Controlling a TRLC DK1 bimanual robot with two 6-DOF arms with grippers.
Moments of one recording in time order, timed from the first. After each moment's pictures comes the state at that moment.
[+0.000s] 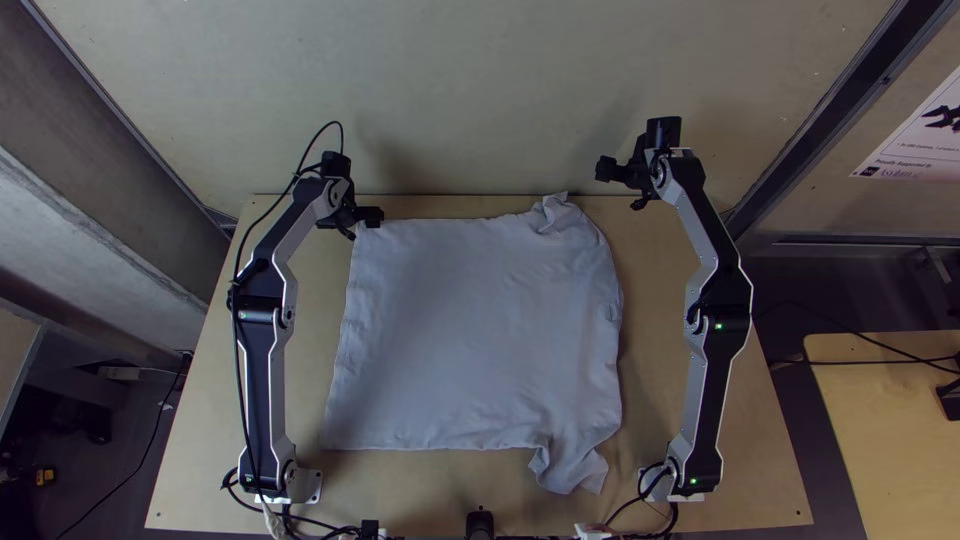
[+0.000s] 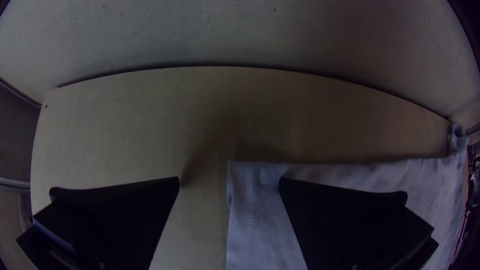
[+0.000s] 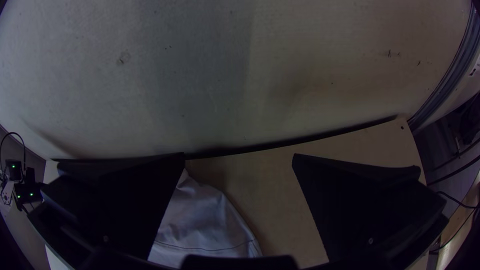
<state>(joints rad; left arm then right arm) -0.07 2.39 2.22 -0.80 -0.12 -0.11 0.09 2.31 2.26 -0.67 -0.05 0.24</state>
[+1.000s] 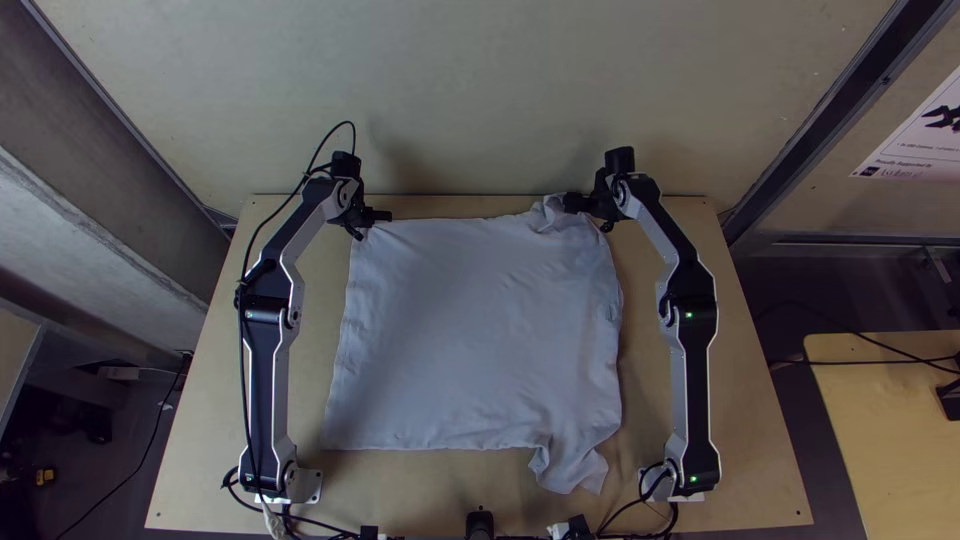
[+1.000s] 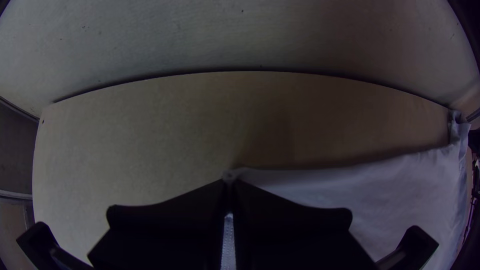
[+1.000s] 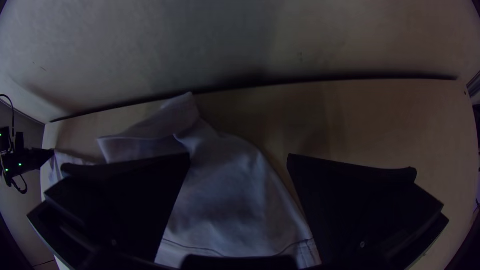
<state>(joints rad) -0.10 2.40 2.25 -0.80 -0.14 -0.07 0.15 2.51 2.27 -0.69 -0.16 0.24</state>
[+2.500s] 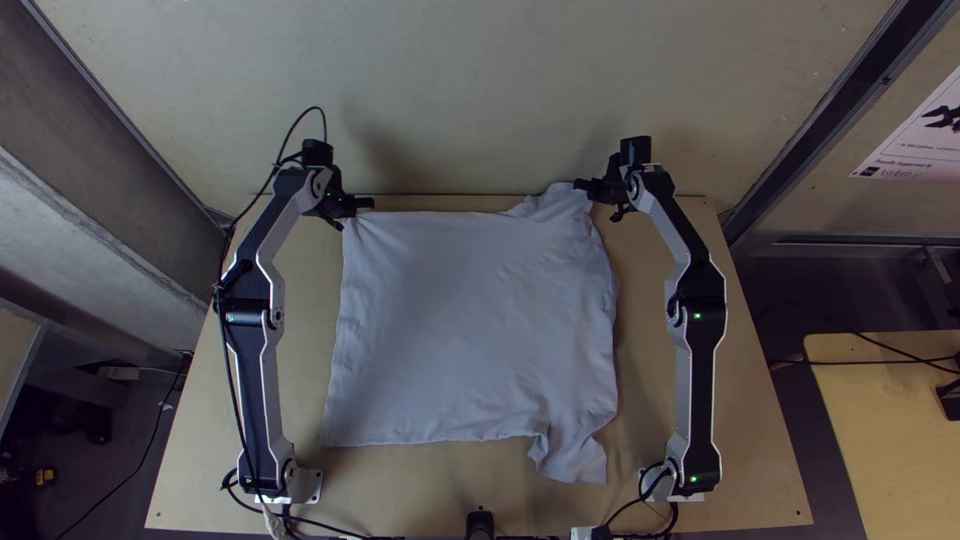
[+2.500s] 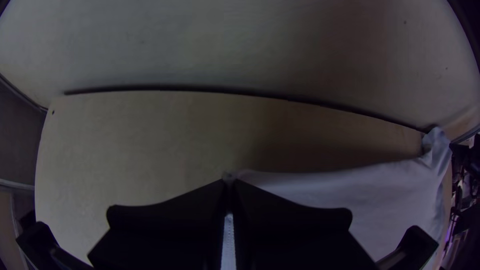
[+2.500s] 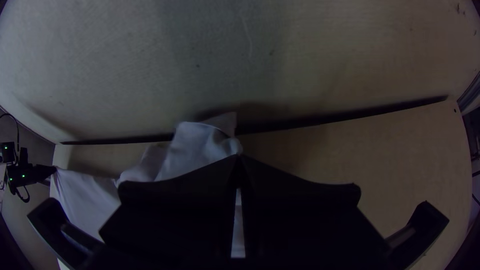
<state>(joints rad) -0.02 2.33 2.25 -0.83 -0.02 -0.11 0.12 2.46 2.29 -0.62 -0.18 0.27</state>
